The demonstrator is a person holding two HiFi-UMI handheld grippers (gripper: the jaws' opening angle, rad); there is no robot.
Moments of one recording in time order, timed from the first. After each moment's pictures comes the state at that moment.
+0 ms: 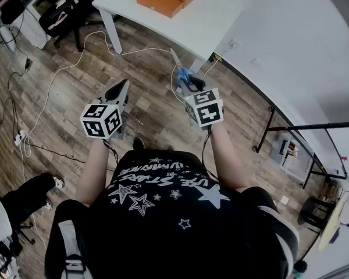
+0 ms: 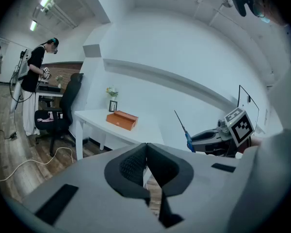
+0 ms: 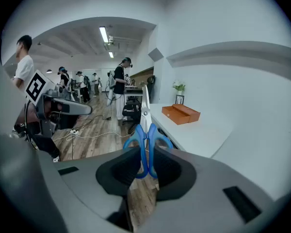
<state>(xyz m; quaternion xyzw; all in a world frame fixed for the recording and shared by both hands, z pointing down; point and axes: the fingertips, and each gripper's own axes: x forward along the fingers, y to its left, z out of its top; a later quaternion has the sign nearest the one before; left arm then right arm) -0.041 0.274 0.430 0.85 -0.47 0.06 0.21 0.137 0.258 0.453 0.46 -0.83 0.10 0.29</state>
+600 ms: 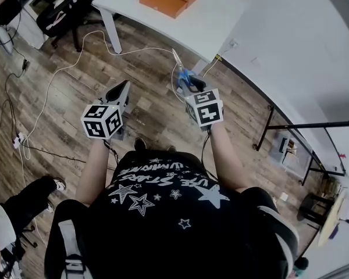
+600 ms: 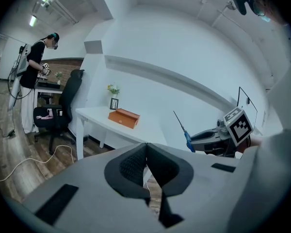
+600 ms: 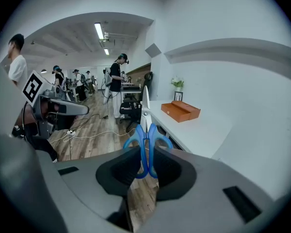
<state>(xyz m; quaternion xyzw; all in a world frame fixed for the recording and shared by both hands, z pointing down) -0.078 0.259 0.443 0.85 -0.46 0.07 0.22 0.105 0.244 0.466 0.48 -0.82 0.12 0.30</state>
